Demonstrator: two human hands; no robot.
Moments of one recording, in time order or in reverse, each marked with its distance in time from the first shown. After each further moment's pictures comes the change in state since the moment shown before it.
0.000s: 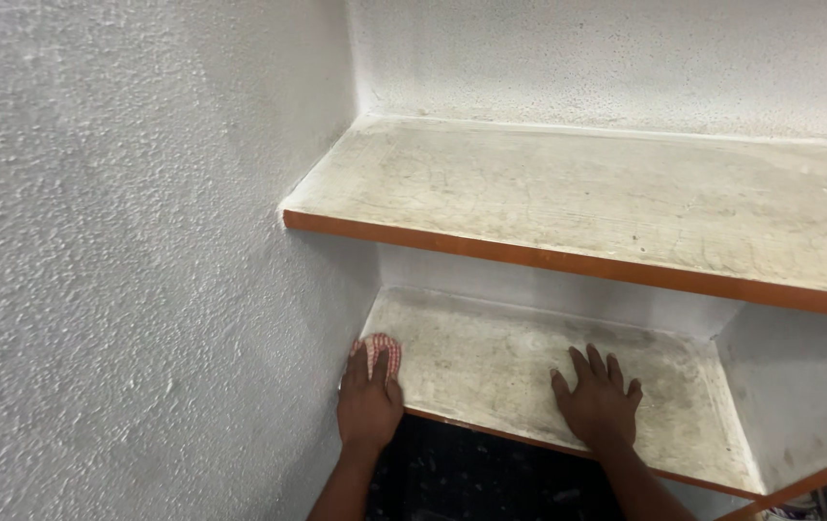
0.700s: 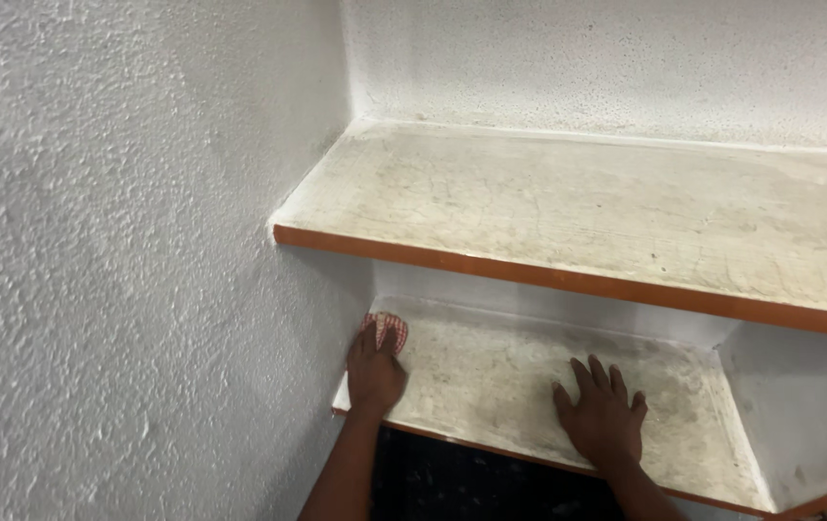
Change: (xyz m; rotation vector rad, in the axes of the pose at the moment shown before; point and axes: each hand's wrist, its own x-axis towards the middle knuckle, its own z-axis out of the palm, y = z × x) left_hand 0.079 -0.014 0.057 -0.069 -0.040 0.055; right_hand 0.000 -0.005 -0.007 -0.031 -0.033 -0.001
